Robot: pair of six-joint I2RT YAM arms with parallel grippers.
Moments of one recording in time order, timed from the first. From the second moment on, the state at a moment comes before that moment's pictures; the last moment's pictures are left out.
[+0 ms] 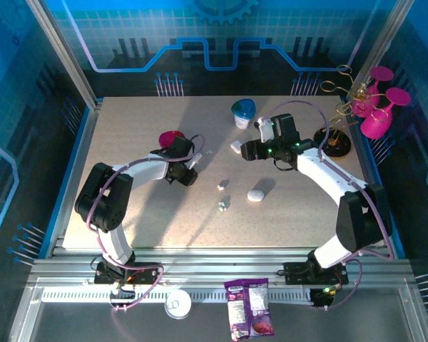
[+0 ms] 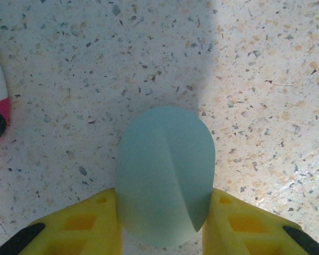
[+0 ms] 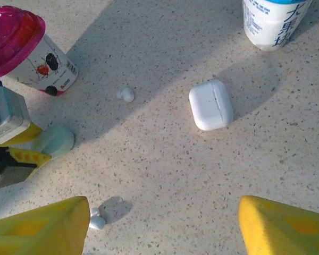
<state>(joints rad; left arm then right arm) -0.40 1.79 1.07 -0.43 0.01 0.15 0.33 1.55 1.14 -0.38 -0.27 0.11</state>
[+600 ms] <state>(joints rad) -0.40 1.38 0.85 -0.34 0.44 0.29 0.44 1.39 1.08 -0.38 -0.63 -0.21</state>
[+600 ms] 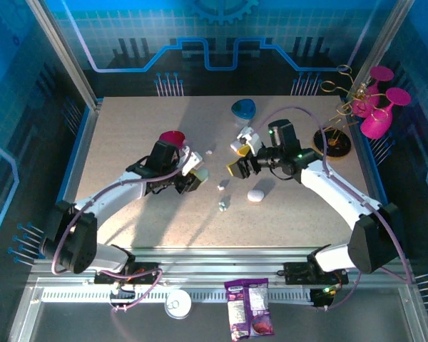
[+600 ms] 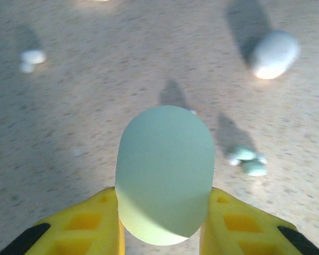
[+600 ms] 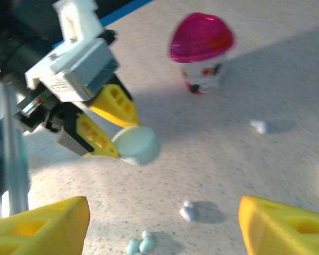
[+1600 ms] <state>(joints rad) -0.40 1.29 0.82 -0.33 0.87 0.33 0.57 1.62 1.24 -0.65 -0.91 -0.55</state>
